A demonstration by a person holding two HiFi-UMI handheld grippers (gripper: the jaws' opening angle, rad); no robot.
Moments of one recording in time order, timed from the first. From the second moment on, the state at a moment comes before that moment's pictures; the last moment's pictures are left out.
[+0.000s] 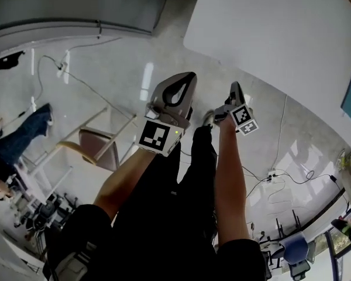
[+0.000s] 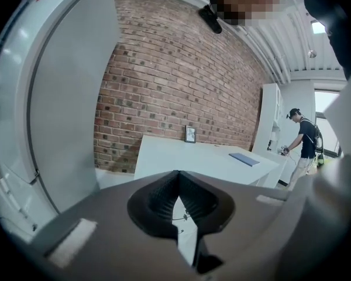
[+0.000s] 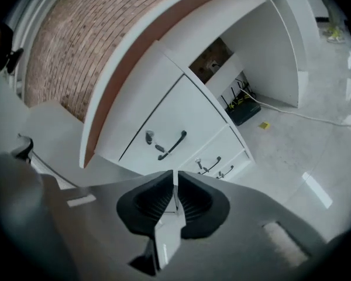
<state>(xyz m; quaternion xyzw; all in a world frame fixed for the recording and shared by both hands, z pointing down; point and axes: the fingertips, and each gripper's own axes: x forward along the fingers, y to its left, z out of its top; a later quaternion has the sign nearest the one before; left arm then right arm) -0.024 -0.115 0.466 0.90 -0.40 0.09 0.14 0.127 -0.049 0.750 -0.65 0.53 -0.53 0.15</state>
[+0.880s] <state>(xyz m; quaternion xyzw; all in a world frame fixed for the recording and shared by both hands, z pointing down) -0.041 -0.071 0.257 0.90 -0.44 0.04 0.08 0.155 -0.008 0.326 -0.69 0.70 -0.20 -0.04</state>
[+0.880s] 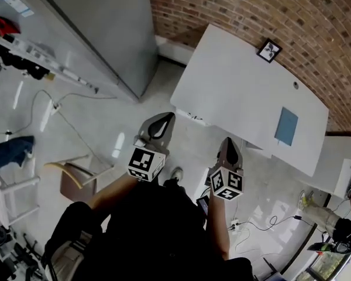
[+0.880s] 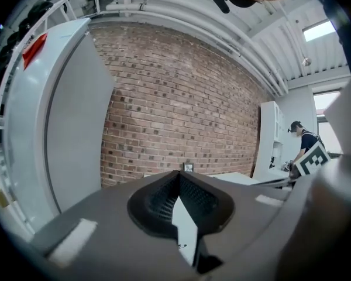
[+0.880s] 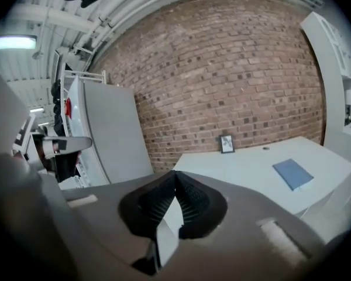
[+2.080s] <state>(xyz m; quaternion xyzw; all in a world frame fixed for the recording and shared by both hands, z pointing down) -0.038 -0.025 0.216 0.92 -0.40 0.02 0.04 0.125 0.045 0.229 -0.68 0.72 -0.11 -0.01</state>
